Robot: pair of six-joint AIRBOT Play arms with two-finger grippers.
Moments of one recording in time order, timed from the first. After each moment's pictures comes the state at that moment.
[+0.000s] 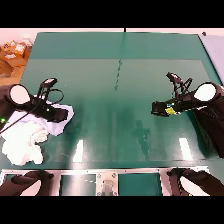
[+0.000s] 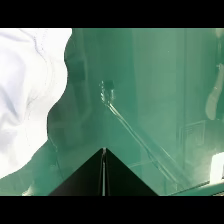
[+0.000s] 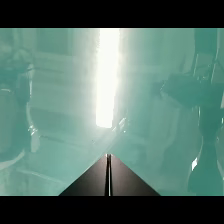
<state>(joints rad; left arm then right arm) -0.16 -1.00 0.88 1.30 -1.26 -1.54 0.12 -1.02 0.89 -1.23 1.20 1.64</state>
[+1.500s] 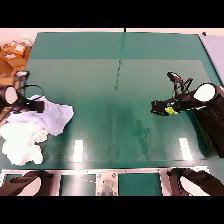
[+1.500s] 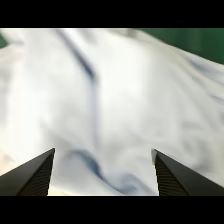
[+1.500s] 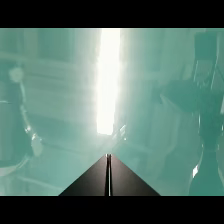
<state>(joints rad) 0.09 -1.06 0.88 1.76 -1.05 -1.69 0.12 -1.02 0.89 -1.22 1.16 1.64</state>
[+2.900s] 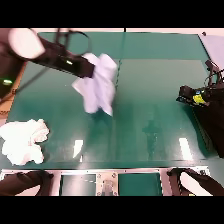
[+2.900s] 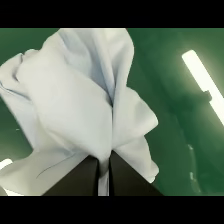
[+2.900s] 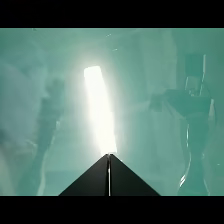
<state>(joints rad) -0.49 -1.29 1.57 1.33 -1.17 -1.52 -0.22 -1.02 1.02 -1.26 1.24 1.64</state>
